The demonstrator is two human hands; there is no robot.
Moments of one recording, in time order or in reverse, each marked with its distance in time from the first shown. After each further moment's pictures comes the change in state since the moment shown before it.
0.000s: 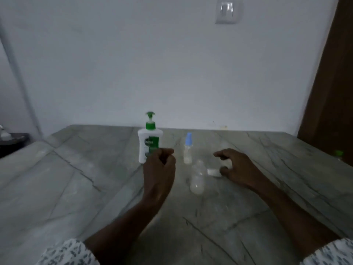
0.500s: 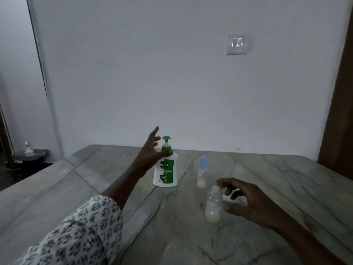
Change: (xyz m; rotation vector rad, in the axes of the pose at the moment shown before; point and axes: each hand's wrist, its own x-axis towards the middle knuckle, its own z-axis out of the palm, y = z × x) left_hand 0.154 -0.008 -0.056 0.046 -0.399 0.051; right_hand -0.020 -0.032 -0.007 0.309 -0.142 -0.143
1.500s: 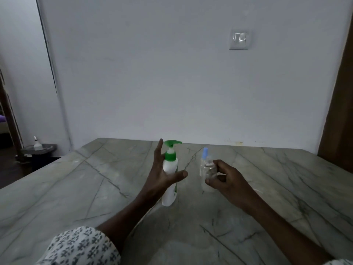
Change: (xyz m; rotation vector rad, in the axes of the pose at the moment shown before) left_hand -0.123 0.016 0.043 -0.133 0.040 0.103; right_hand 0.015 -0.051 0.037 0.244 0.144 0.124
